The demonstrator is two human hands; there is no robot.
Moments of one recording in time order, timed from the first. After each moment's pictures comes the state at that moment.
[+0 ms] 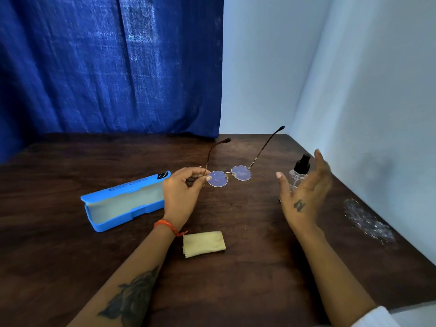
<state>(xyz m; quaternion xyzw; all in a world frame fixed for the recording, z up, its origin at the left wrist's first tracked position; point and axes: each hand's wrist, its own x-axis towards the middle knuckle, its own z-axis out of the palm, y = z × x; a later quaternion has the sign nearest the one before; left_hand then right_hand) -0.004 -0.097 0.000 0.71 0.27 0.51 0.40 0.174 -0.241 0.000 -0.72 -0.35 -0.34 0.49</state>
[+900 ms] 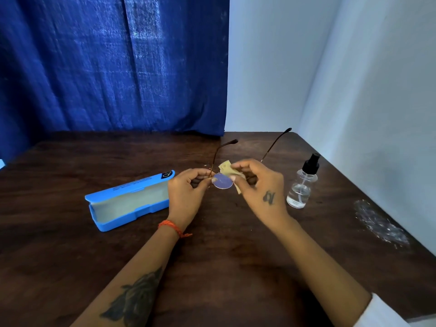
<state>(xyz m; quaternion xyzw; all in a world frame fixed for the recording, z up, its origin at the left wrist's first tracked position) -0.003 -0.095 -0.003 0.73 0.29 0.48 0.38 0.112 -0.199 0.026 -0.66 -0.52 -0.09 0.54</state>
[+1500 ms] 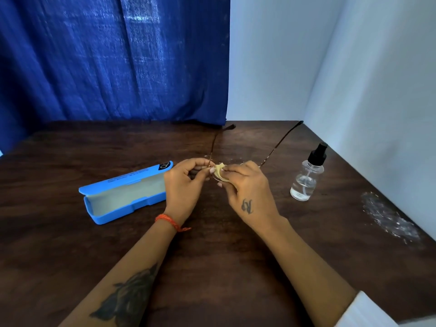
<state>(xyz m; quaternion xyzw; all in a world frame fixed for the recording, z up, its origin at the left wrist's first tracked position) -0.004 -0.099 0.000 0.71 0.27 0.49 0.42 0.105 -0.190 0.002 -0.67 -0.61 -0.23 0.35</state>
